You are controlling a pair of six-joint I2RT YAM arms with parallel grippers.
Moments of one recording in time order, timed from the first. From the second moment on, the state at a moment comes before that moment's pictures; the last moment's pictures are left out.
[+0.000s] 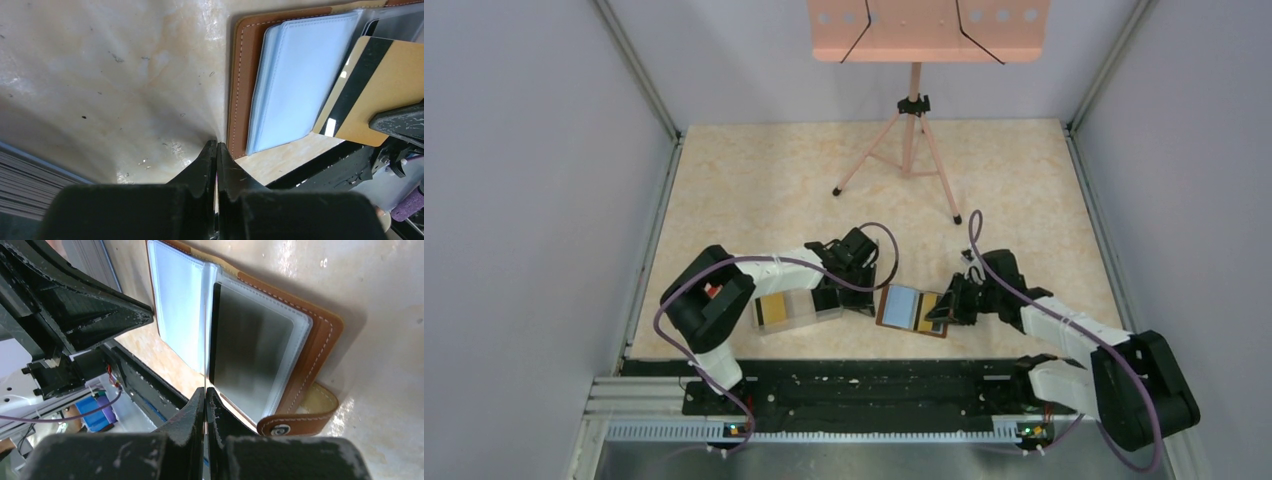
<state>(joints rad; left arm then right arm) -0.83 1.73 0.97 -0.37 0.24 -0.71 0.33 1.10 0.32 -0.14 -0.60 0.72</state>
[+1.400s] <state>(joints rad) -0.83 1.78 1.03 -0.43 0.25 -0.68 0.28 1.48 0.42 0.06 -0.81 0.60</state>
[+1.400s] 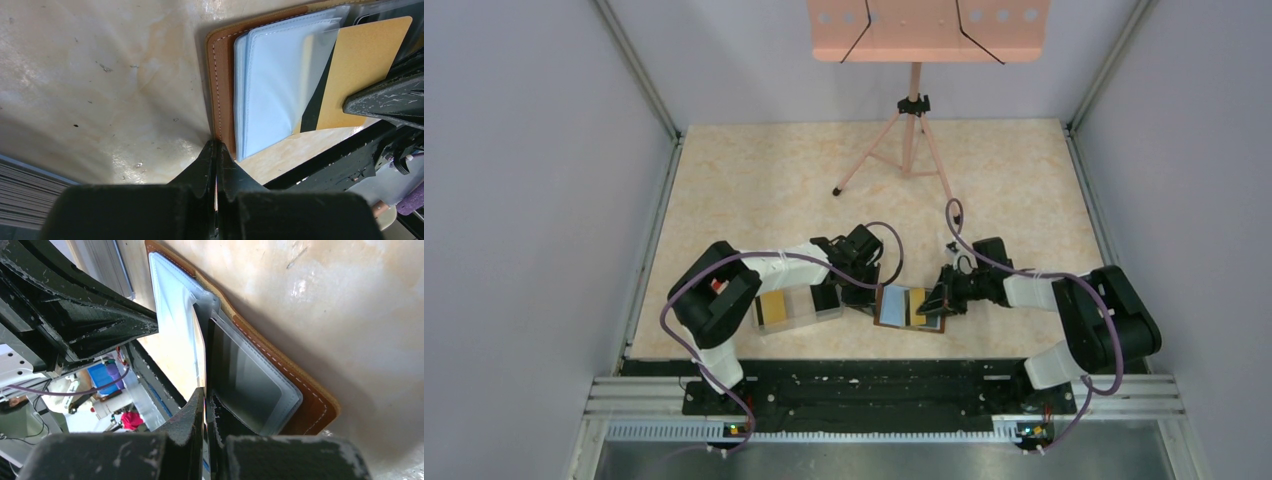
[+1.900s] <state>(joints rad) -0.84 1.79 1.04 -0.43 0.25 -0.68 0.28 1.48 0.53 -0.11 -0.75 0.48</state>
